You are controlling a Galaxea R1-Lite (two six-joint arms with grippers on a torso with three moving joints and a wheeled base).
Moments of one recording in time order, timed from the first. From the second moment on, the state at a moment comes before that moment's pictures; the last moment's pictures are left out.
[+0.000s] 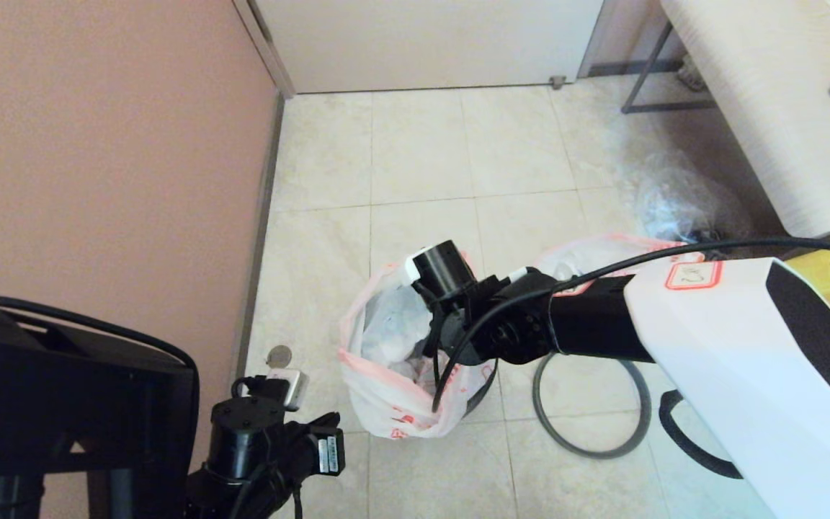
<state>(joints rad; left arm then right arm) -0.51 2.13 -0.15 -1.52 0.24 -0.22 0.80 2.37 -1.96 0.26 -0.76 -0.06</state>
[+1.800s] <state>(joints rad) -0.57 1.81 -0.84 -0.19 0.11 -0.59 0.84 2.10 -1.42 -0.25 -0.59 0.04</state>
